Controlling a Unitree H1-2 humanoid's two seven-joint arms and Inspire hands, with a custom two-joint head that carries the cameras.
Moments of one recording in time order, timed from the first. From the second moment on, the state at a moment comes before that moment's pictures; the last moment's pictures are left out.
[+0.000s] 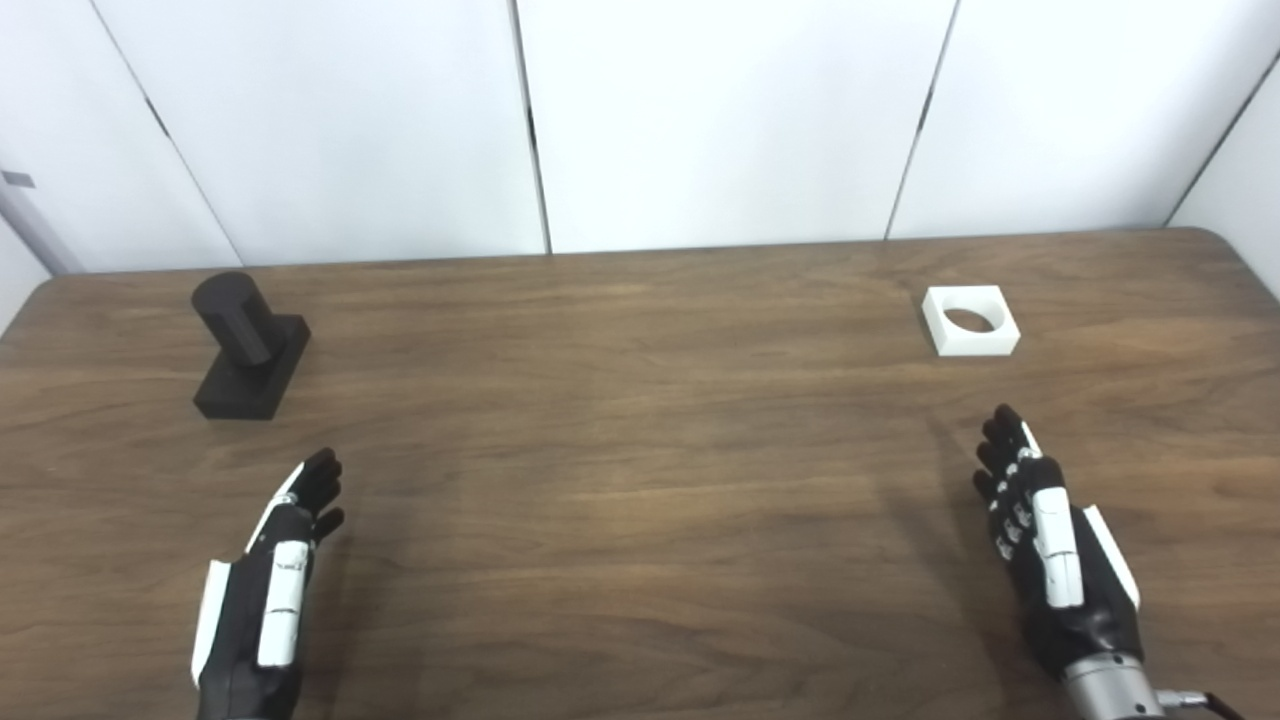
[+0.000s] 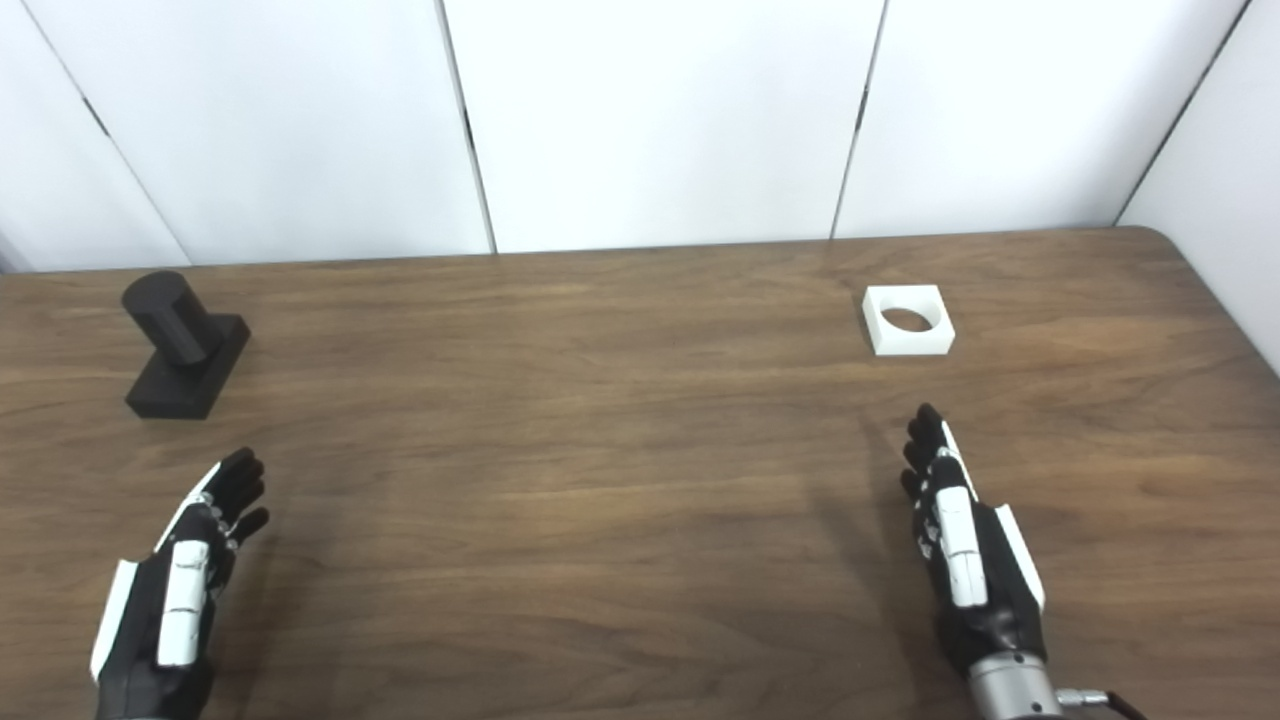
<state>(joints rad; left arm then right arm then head) 0.29 0.14 0.11 -0.32 -0.03 -0.01 -0.05 0.32 -0.14 -0.11 -0.37 0.17 0.11 0.02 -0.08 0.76</state>
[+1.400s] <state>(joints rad) 0.30 0.13 0.00 -0.26 0.07 -0.10 0.00 0.30 -0.19 -0.16 -0.27 0.26 0.01 0.13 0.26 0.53</state>
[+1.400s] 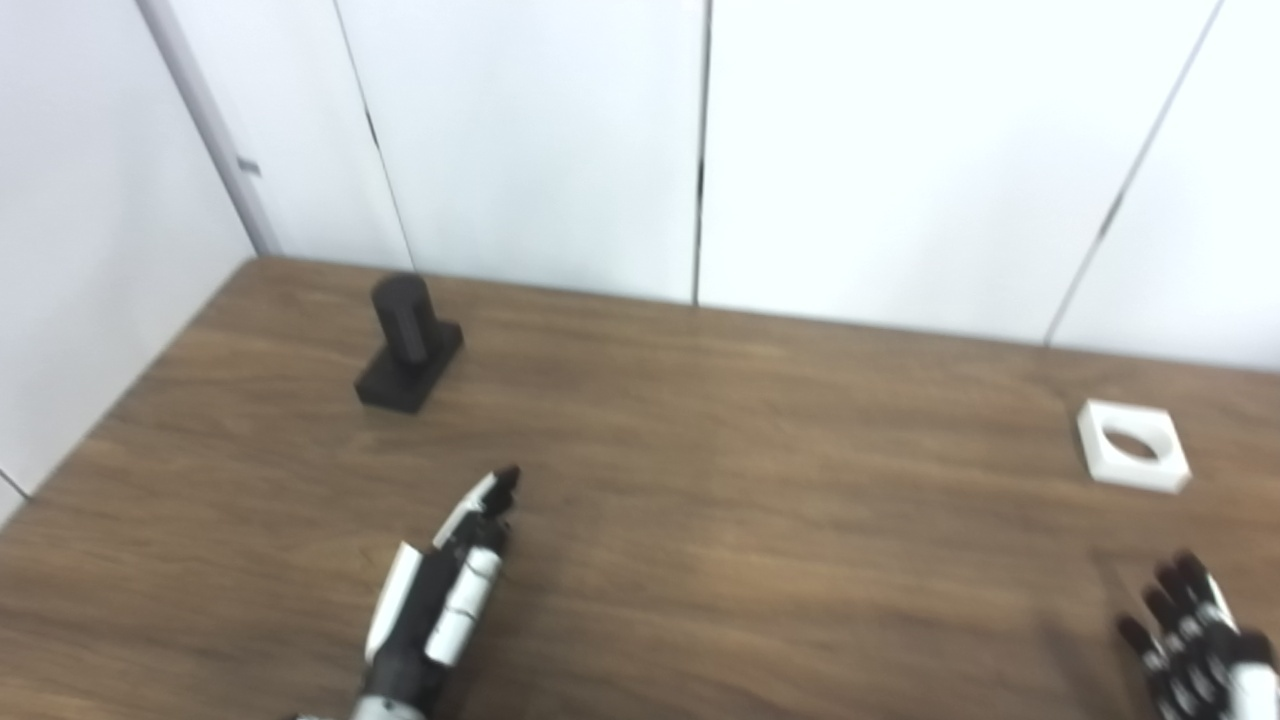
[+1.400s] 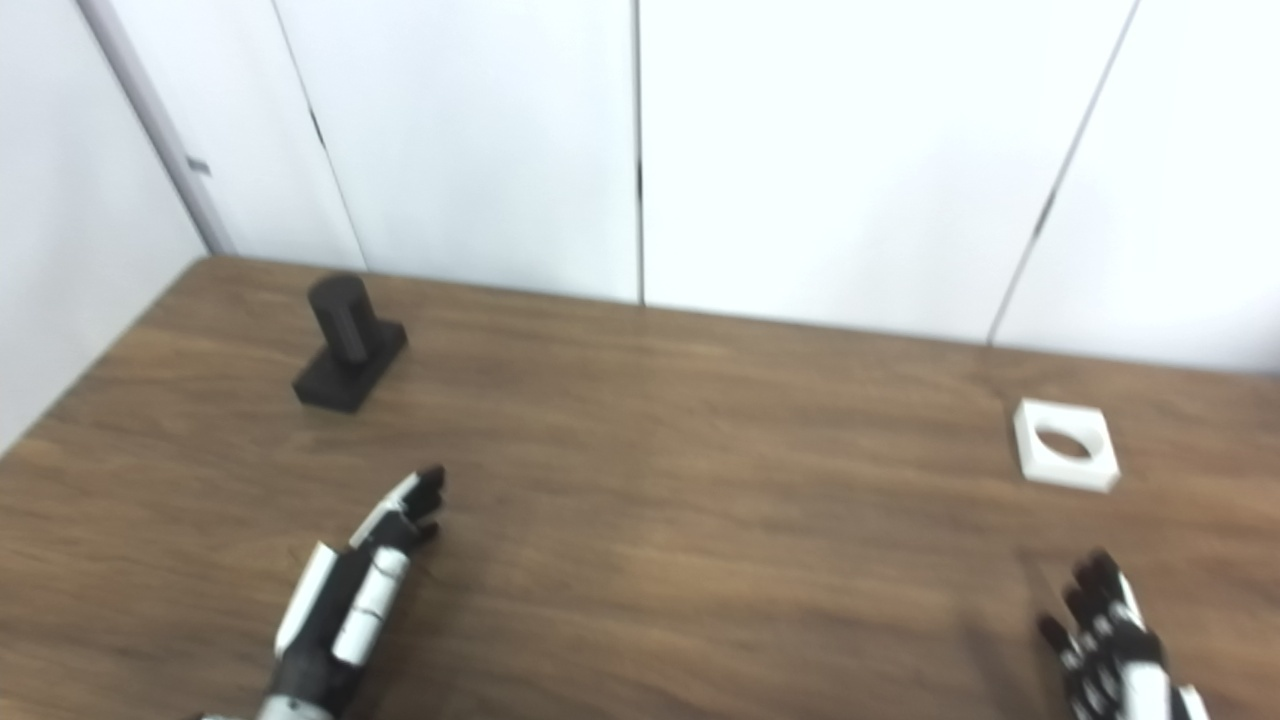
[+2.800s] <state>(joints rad) 0.28 0.13 0.07 -0.40 0.61 0.22 0.27 0.27 -0.19 -0.18 -0.19 0.29 -0.07 0.13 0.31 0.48</state>
